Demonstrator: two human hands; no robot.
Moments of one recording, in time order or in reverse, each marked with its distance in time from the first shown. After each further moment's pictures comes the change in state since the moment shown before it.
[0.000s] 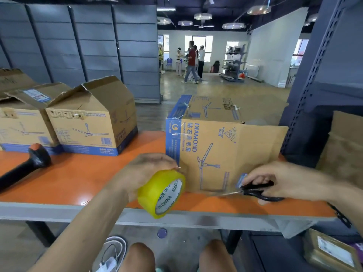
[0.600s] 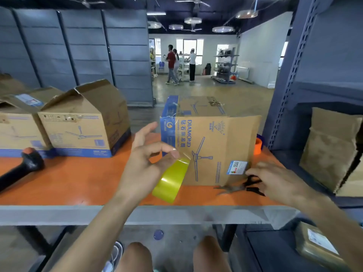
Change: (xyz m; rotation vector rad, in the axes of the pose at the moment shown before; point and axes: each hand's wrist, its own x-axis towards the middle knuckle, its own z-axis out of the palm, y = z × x) left_hand -0.026 -0.003 0.036 0.132 0.244 0.502; right_hand -0.001 0.049 0.037 -0.617 0.334 0.162
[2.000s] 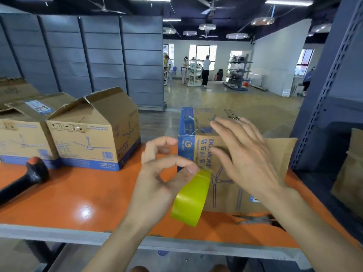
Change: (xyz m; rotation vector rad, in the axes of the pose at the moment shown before) left_hand 0.024 -0.006 0.000 -0.065 0.084 0.116; right_hand 0.084 -0.113 -0.080 0.130 0.851 -0.304
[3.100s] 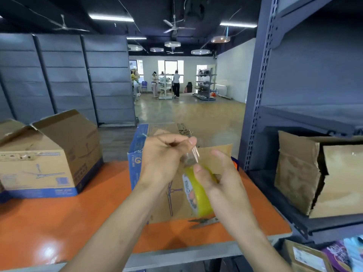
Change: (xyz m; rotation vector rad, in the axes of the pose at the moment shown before) left_hand 0.064 0.057 0.102 -0.154 0.021 -0.121; right_hand -0.063 -0.017 -0.056 0.994 0.102 0.833
